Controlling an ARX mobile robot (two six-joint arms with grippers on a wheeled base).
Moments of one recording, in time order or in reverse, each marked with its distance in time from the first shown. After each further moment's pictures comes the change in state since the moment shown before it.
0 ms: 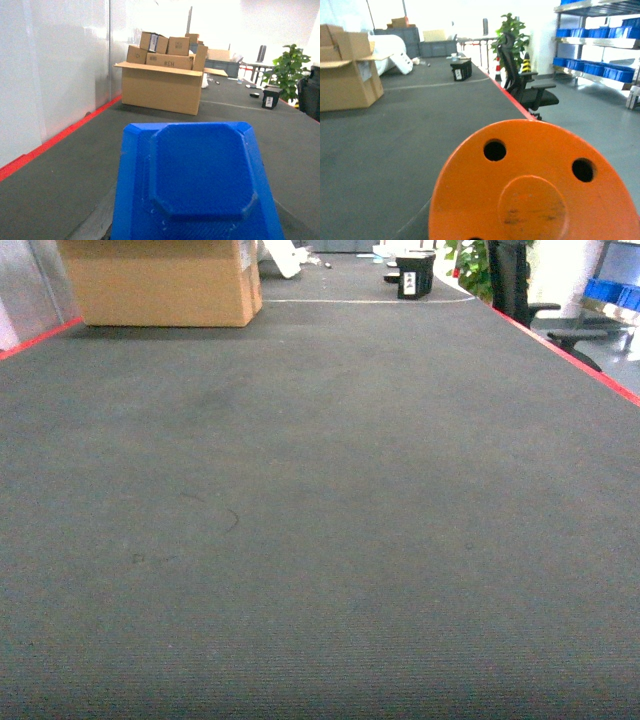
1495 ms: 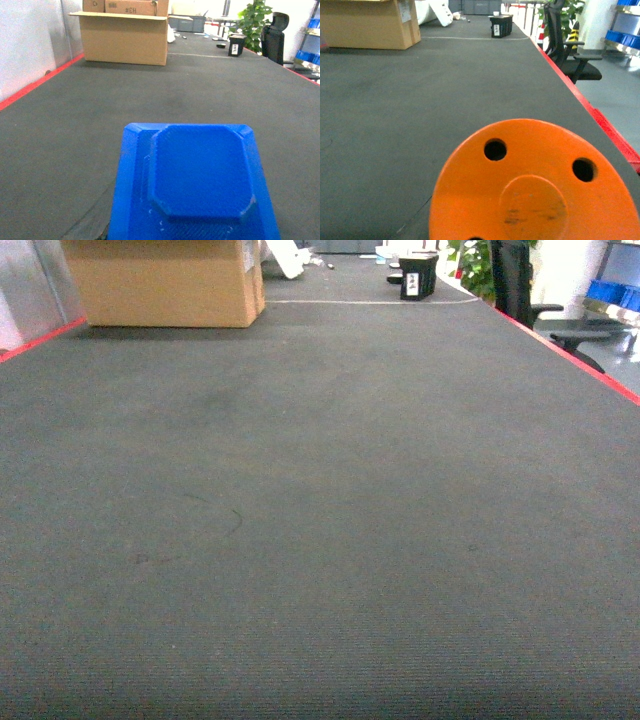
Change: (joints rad) left arm 0.047 -0.491 -0.206 -0.459 0.248 0.035; right arm -0.391 -0.507 -0.220 -0.401 -0.575 -0.029
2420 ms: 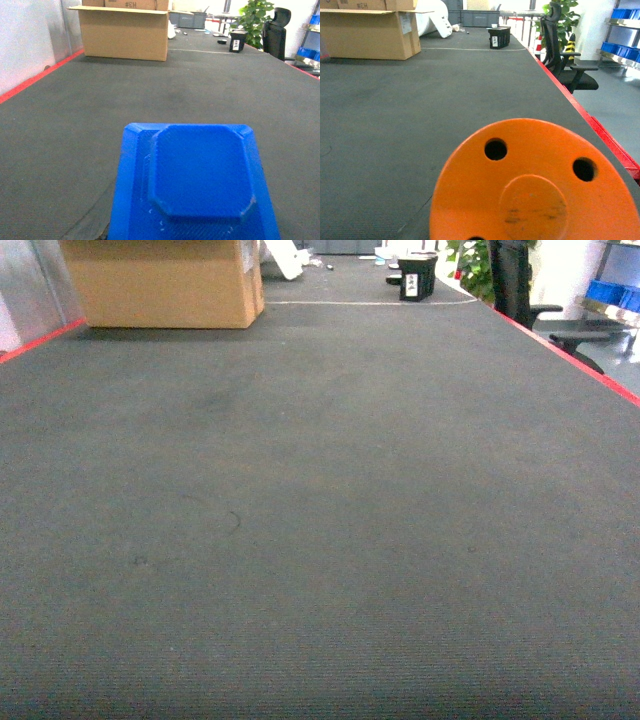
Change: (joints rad) left arm 0.000 -0.034 -0.038 -0.004 0.000 0.001; right arm 0.000 -0.153 -0.037 -0.095 0.000 0.000
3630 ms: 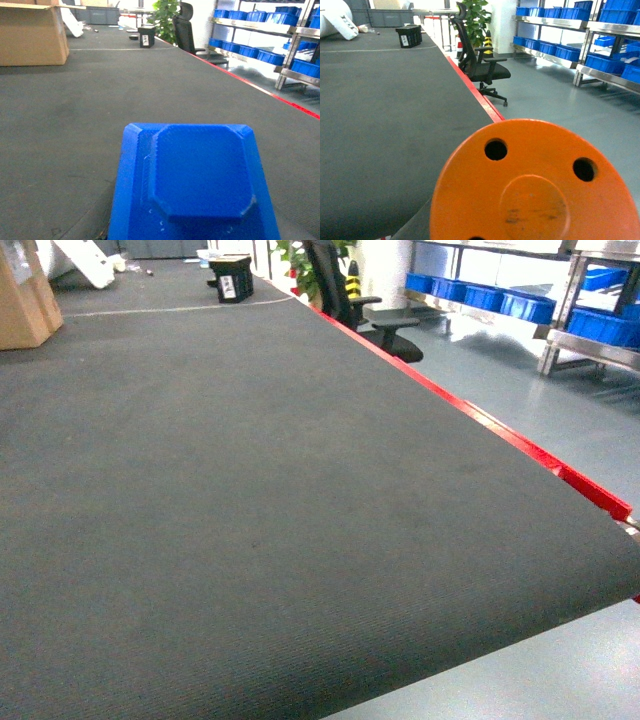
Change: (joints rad) left arm 0.001 0.000 0.000 0.000 0.000 0.000; right arm 0.000 0.000 0.000 0.000 0.000 0.000
